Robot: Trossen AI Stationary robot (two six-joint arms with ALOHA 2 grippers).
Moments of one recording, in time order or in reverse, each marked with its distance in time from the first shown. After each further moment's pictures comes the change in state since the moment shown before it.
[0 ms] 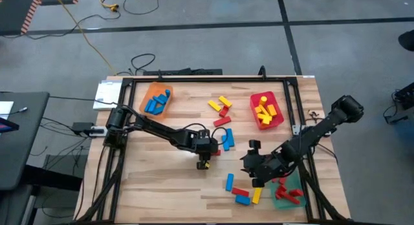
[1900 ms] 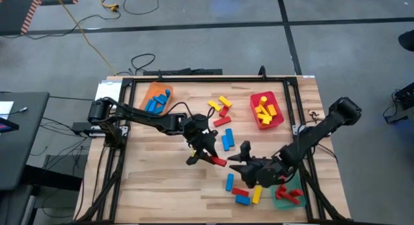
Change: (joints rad) left arm 0.121 -0.239 -0.127 0.387 0.760 0.080; right arm 0.032 0.058 0.000 0.352 0.297 -0.731
